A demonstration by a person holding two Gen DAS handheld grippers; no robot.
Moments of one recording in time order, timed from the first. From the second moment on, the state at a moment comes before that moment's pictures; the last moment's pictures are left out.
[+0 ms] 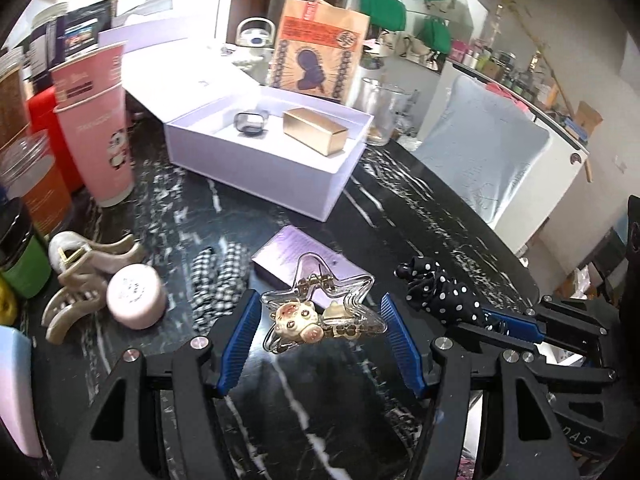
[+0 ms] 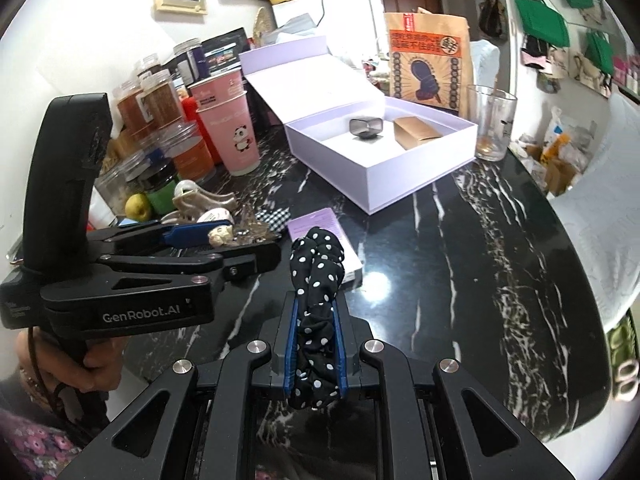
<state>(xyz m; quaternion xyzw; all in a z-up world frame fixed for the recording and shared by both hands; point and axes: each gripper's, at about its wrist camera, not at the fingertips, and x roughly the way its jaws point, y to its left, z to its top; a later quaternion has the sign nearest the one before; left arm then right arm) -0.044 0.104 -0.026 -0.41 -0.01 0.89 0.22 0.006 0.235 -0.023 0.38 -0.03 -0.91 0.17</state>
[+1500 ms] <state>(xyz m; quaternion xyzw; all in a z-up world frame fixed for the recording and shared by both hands) -0.125 0.146 0.053 -0.35 0.03 0.91 0.24 -0.067 0.270 0.044 0.33 0.00 -0.93 0.18</state>
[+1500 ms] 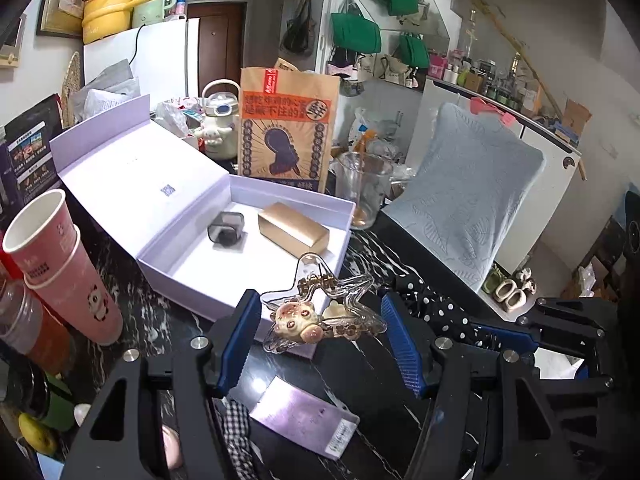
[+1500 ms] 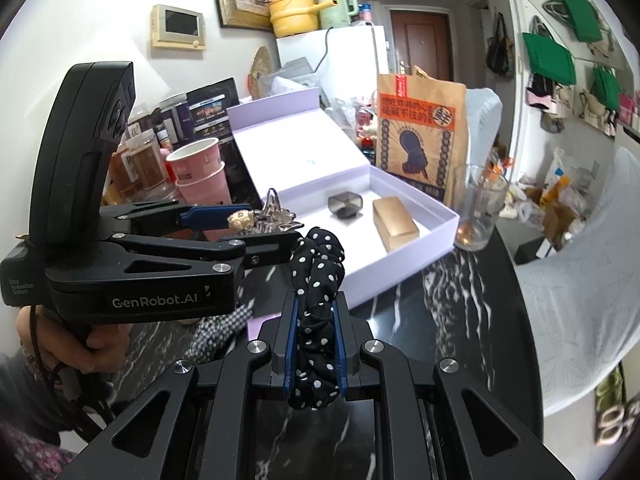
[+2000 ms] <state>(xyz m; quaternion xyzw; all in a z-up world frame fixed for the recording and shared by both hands) -0.179 0.143 0.059 -0.35 0.03 0.91 0.22 -0.124 0.268 0.048 0.33 0.00 -0.92 0.20</state>
